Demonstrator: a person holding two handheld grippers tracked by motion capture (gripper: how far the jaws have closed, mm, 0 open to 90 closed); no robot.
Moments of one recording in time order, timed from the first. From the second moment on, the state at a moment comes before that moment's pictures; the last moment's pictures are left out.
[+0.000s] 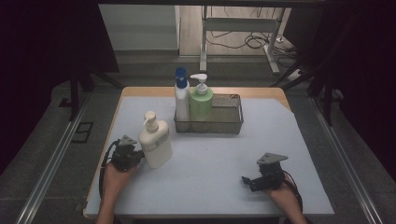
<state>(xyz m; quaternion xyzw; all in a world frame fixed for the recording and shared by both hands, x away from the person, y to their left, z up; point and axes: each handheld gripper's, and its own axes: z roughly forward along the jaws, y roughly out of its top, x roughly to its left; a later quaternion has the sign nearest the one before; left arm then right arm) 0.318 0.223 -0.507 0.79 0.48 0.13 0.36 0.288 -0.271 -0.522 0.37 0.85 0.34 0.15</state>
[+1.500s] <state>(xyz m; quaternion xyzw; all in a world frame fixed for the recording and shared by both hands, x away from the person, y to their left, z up) 0.310 0.172 -0.516 0.80 0.44 0.08 0.39 0.288 -0.271 -0.523 0.37 0.85 0.34 0.15</state>
